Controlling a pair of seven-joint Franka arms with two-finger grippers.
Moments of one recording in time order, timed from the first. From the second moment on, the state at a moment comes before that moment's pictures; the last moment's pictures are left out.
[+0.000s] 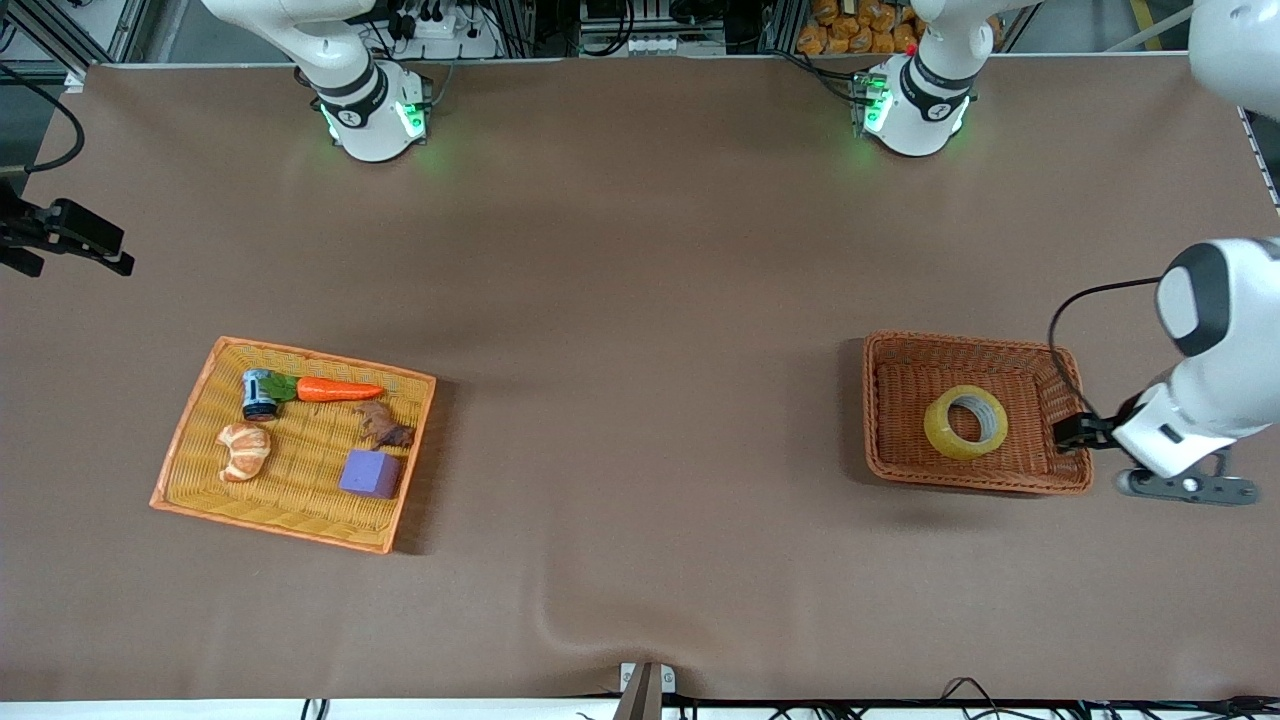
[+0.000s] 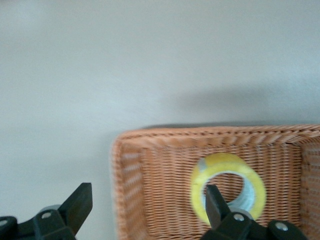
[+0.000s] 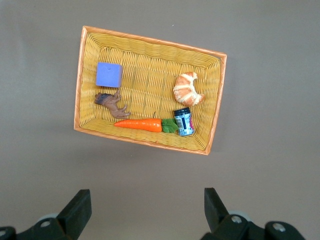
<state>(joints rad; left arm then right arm) 0.26 0.42 -0.23 -1.59 0.23 2.10 0.10 0.09 -0.01 -0.16 -1.56 0.00 1.55 -0.07</state>
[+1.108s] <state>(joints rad) 0.05 -0.01 -0.09 -1.57 0.02 1.62 0.11 0.08 -0.01 -0.16 -1.57 0.00 1.55 -0.07</state>
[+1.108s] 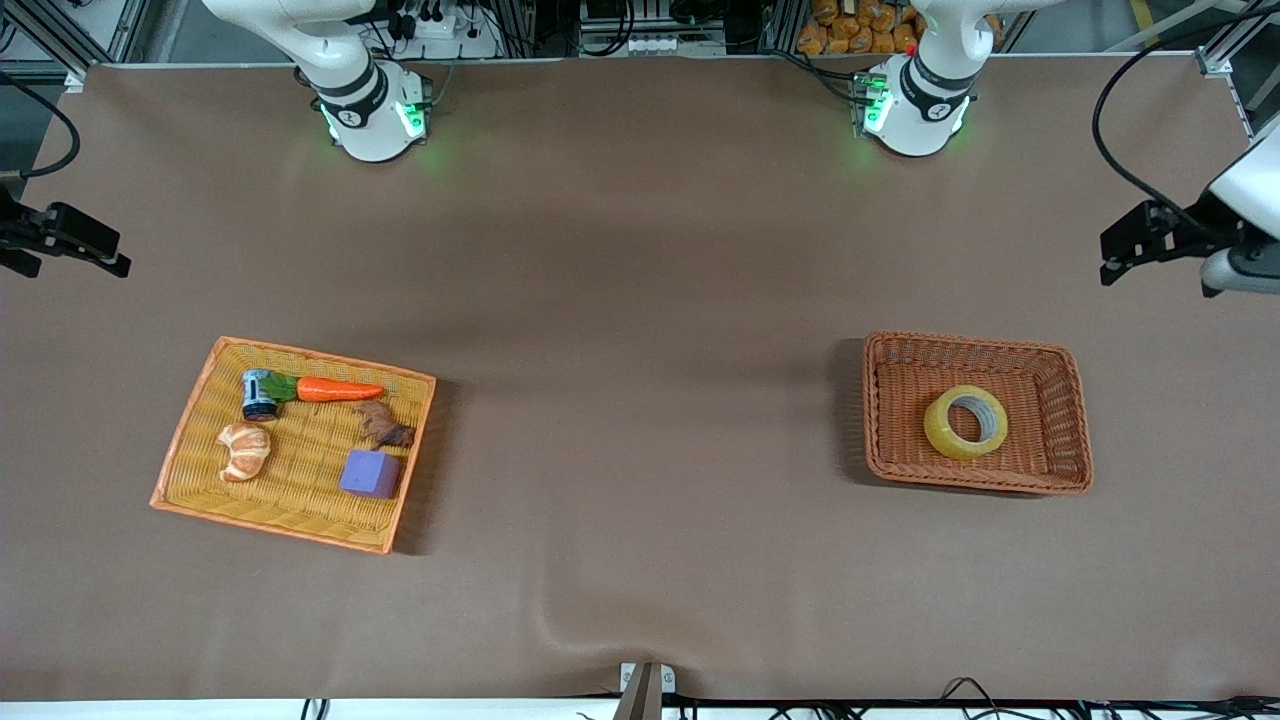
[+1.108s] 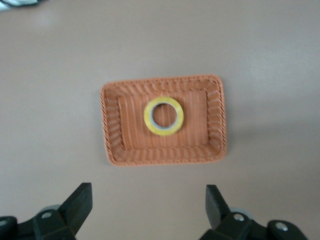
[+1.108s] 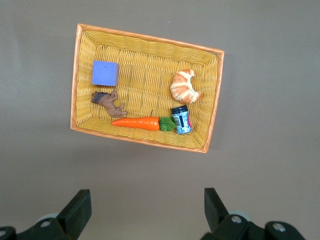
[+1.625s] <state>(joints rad) -0.02 -0.08 -0.02 -1.65 0.00 1.61 0.00 0.08 -0.01 -0.16 -1.57 0.00 1.55 -0.07</state>
